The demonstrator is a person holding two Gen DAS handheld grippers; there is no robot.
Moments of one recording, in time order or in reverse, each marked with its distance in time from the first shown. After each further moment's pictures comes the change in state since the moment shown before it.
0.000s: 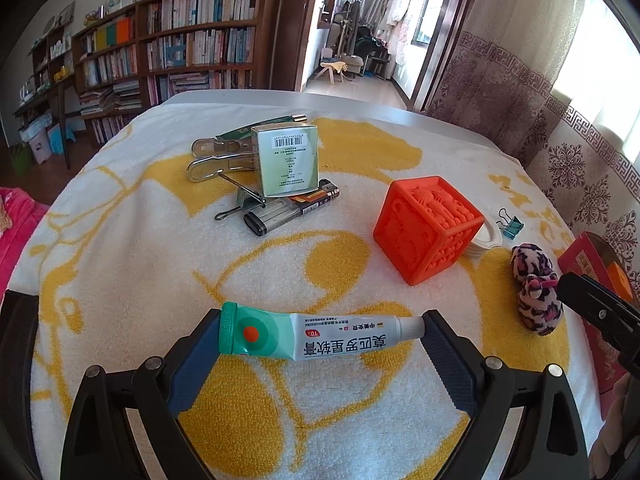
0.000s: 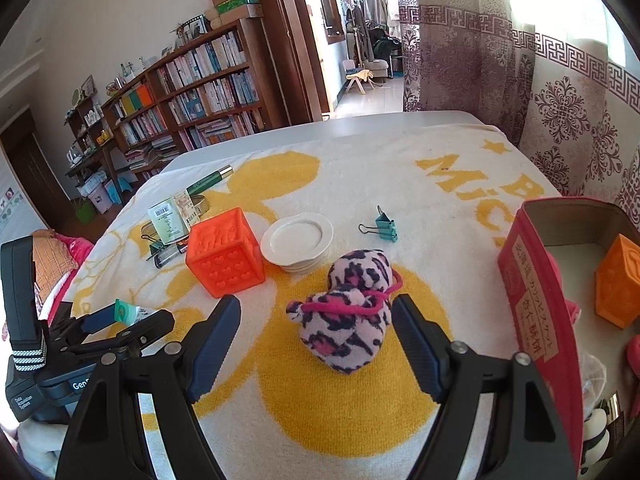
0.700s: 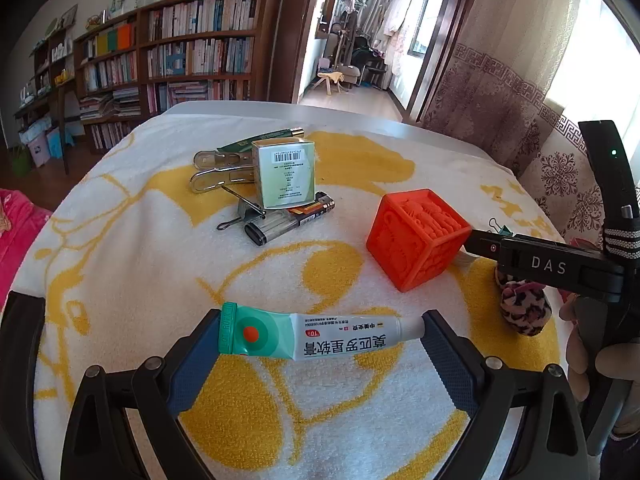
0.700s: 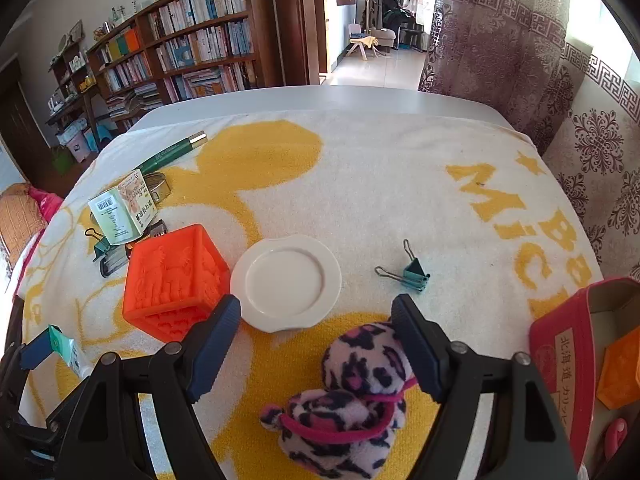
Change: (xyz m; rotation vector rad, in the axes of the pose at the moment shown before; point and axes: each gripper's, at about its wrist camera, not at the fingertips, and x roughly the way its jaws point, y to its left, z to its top) left arm -0.011 0.001 0.001 -0.010 -0.034 -0.017; right arm 0.080 0.017 0.044 -0.118 0.178 -0.080
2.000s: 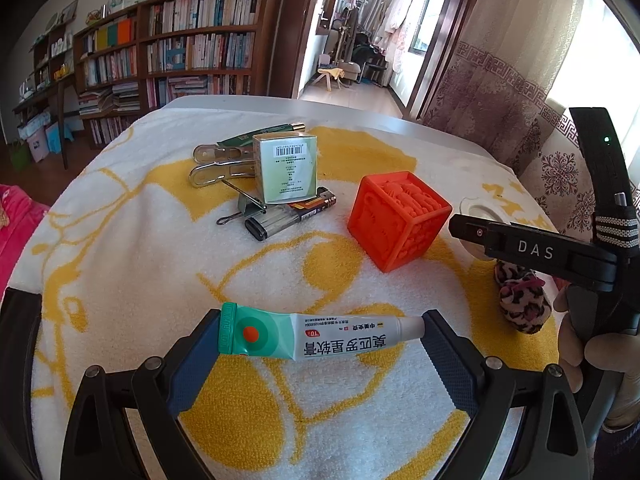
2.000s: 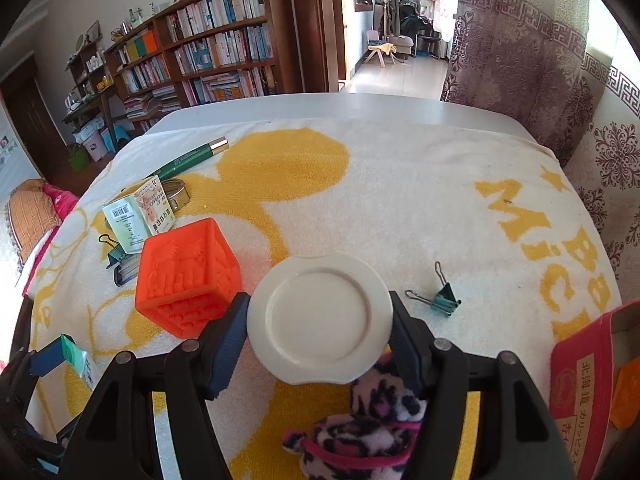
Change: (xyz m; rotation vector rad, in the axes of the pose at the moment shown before) left arm 0.004 0.001 -0.001 -0.001 0.015 -0.005; right arm -0.007 0.001 0.003 0.001 -0.047 0.059
